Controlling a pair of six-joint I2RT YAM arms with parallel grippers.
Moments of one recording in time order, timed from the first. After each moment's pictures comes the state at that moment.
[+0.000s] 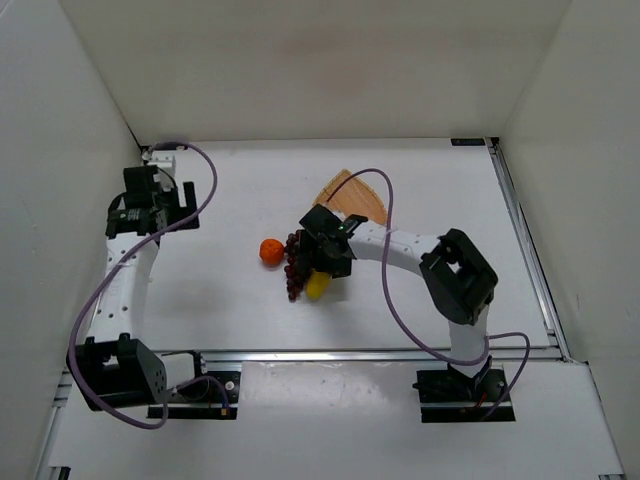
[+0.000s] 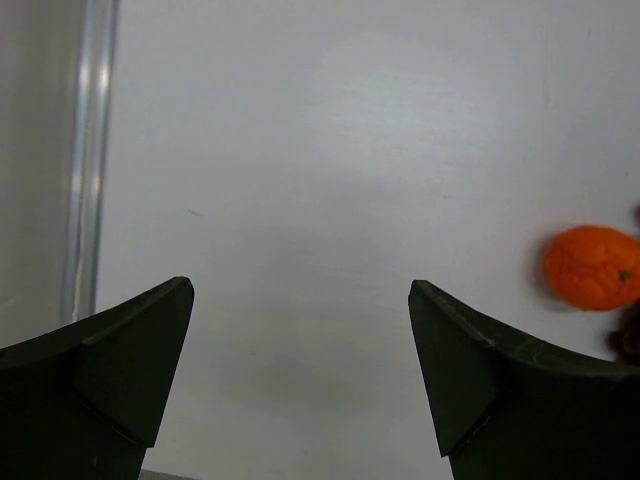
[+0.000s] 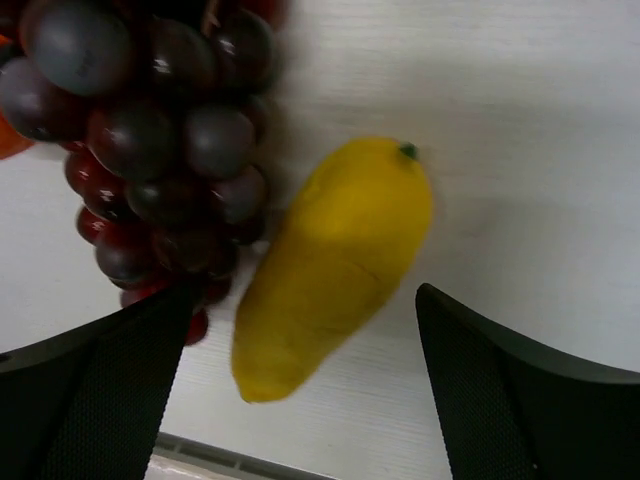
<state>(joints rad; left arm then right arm) 0.12 1.21 1.21 -0.68 -0.07 0.05 0.88 1.90 1.34 -0.58 0.08 0.84</state>
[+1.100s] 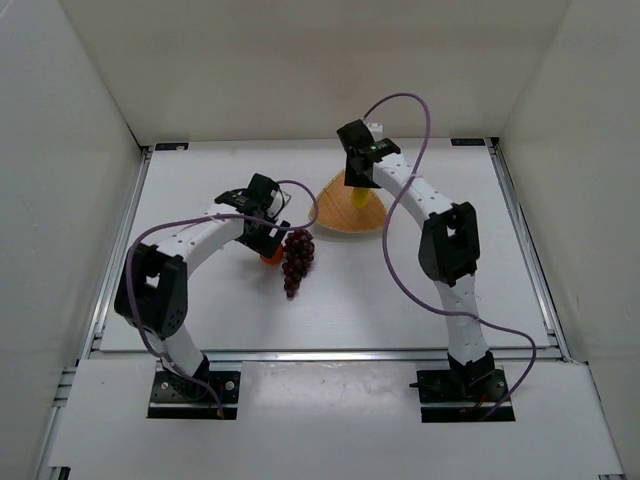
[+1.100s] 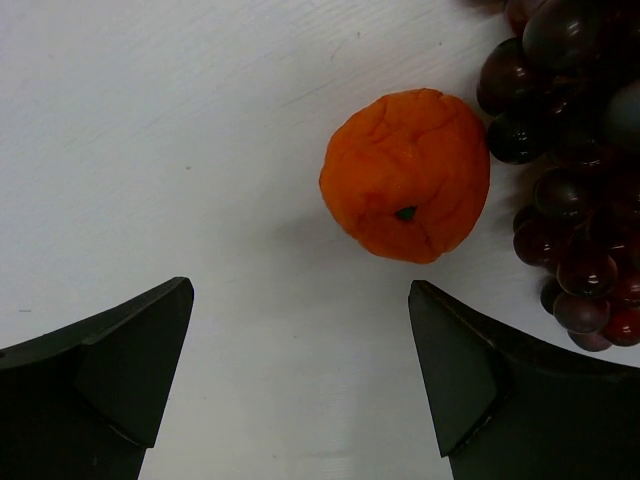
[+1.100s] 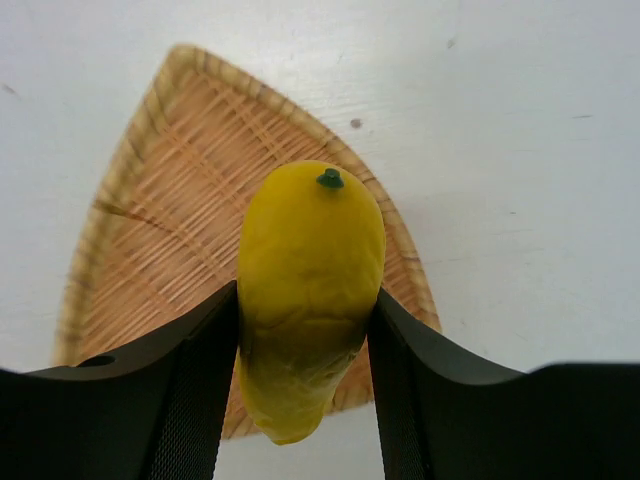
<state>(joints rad) -0.44 1.67 1.25 -0.74 -0.21 0.12 0.53 2.22 2.11 -0.85 0.41 0.49</state>
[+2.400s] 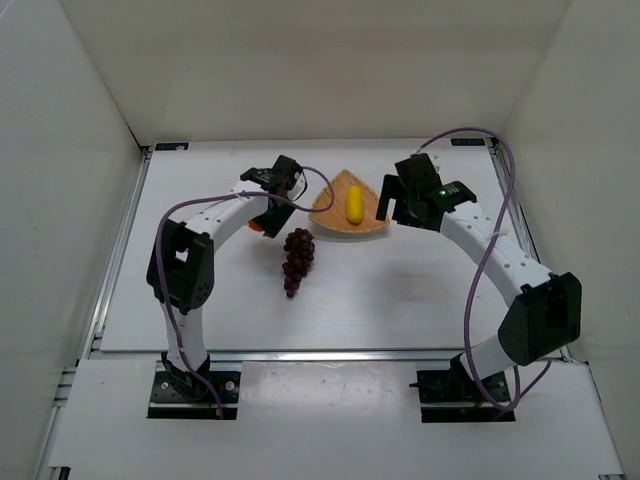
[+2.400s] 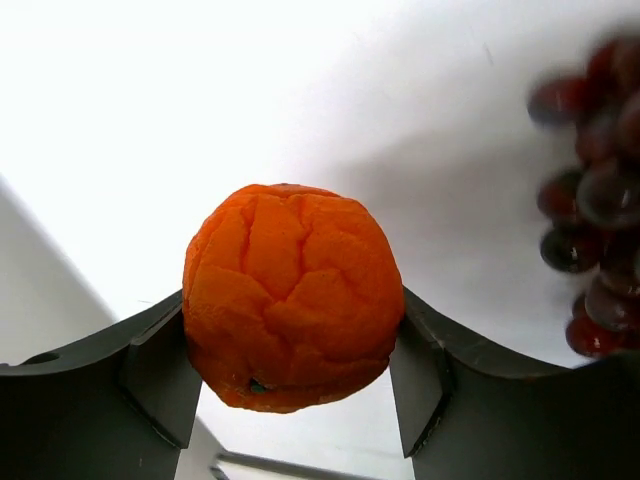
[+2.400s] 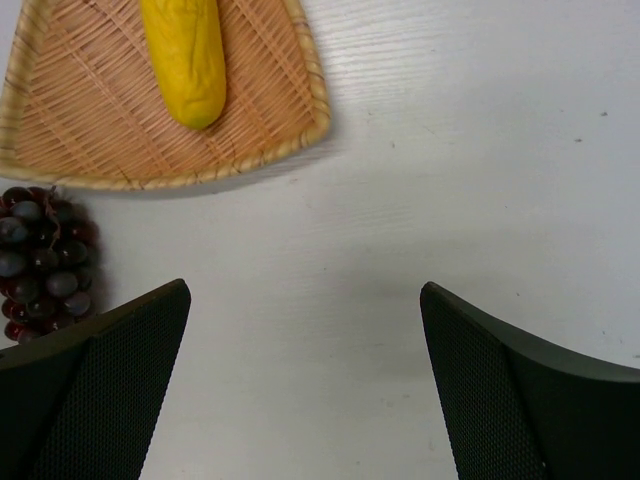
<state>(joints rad) -0.50 1.92 1.53 -0.89 -0.37 0.16 0.48 1.52 1.36 -0.76 0.25 0.52</state>
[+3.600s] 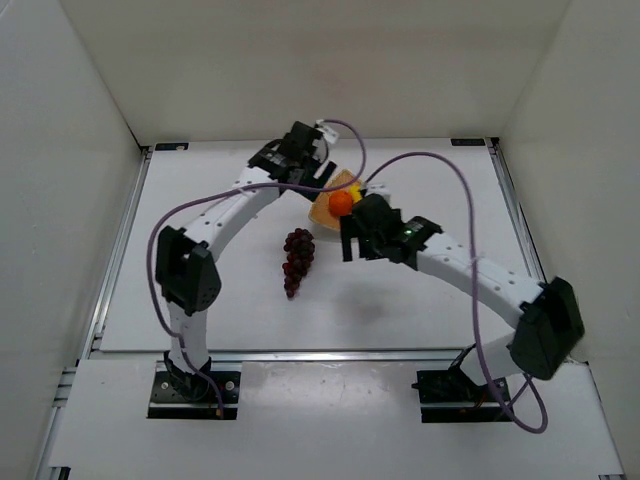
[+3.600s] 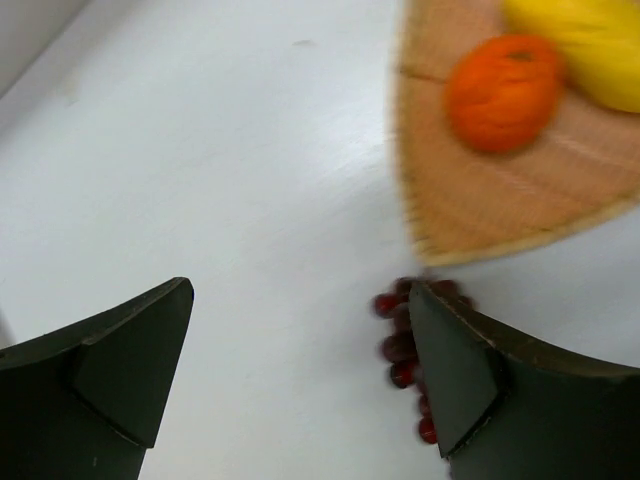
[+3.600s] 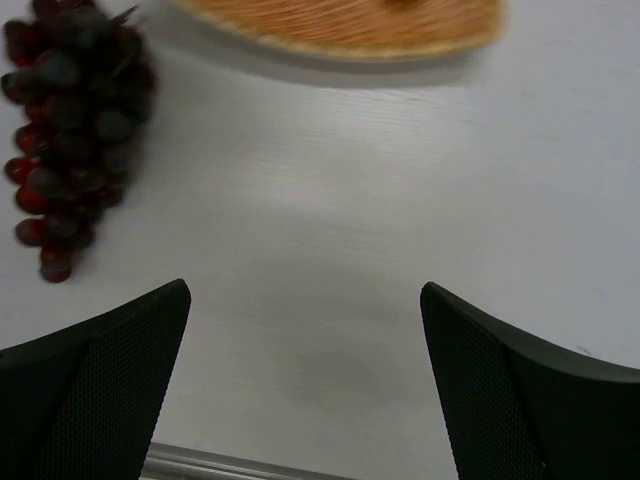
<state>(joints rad) -0.61 1.98 1.92 -0.75 -0.30 0.17 0.78 1.39 1.15 -0.66 0.34 0.48</state>
